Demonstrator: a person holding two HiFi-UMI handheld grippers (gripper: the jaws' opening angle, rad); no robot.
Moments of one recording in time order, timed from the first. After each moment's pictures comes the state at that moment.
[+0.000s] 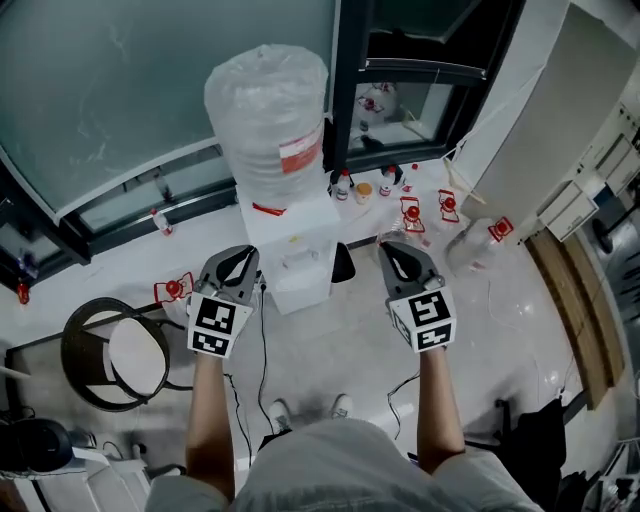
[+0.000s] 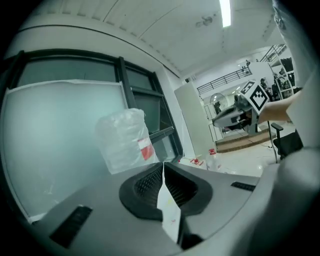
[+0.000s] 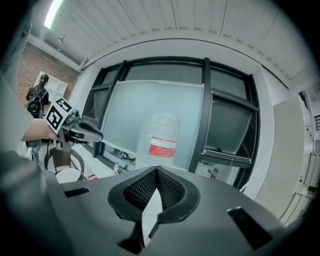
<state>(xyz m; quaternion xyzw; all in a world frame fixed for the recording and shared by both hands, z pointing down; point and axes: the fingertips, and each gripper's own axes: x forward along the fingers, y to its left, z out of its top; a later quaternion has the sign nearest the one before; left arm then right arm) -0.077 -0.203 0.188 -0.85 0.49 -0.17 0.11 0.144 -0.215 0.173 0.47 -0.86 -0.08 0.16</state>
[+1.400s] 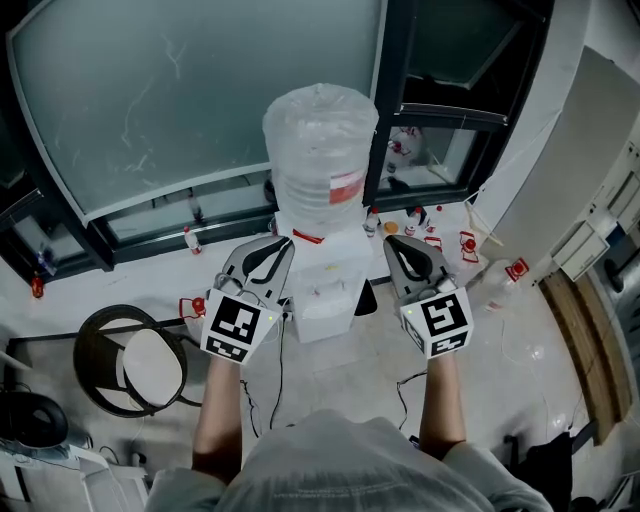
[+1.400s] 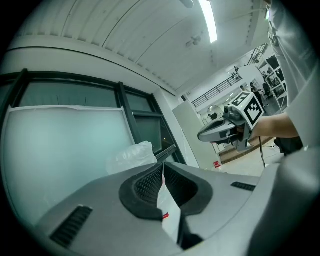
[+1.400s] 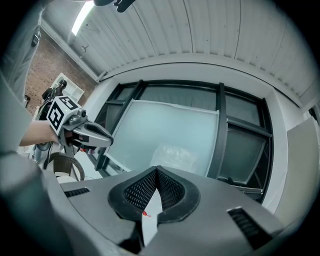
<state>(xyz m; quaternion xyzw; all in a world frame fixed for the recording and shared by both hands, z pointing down) -0.104 -0.164 0.074 -0.85 0.48 -0.10 0.20 0.042 -0.192 0.070 0.42 -0.88 -0.18 0.09</state>
